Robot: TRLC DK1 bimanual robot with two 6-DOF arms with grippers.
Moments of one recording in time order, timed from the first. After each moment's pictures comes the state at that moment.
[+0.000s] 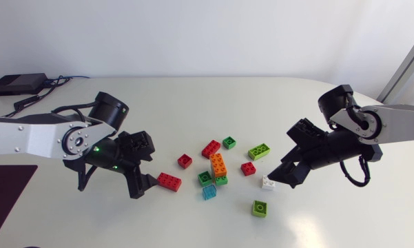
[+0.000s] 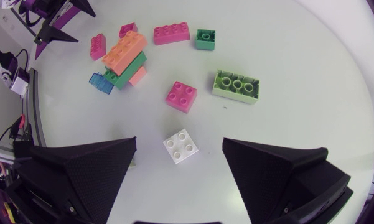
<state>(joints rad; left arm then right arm) -0.35 1.54 0.79 -0.35 0.26 0.82 0.10 1.47 0.83 -0.50 -0.42 -0.60</state>
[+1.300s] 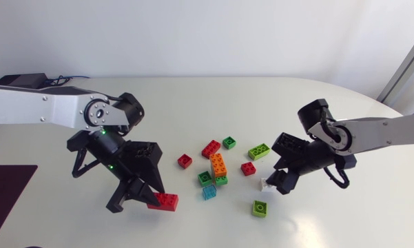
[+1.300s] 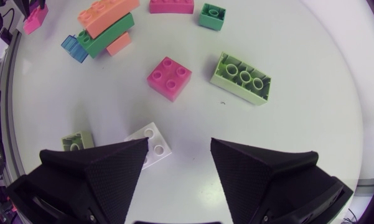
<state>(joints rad) -0.39 1.65 1.02 -0.93 0.53 1.29 0.17 1.61 0.79 -0.33 -0.26 -0.73</state>
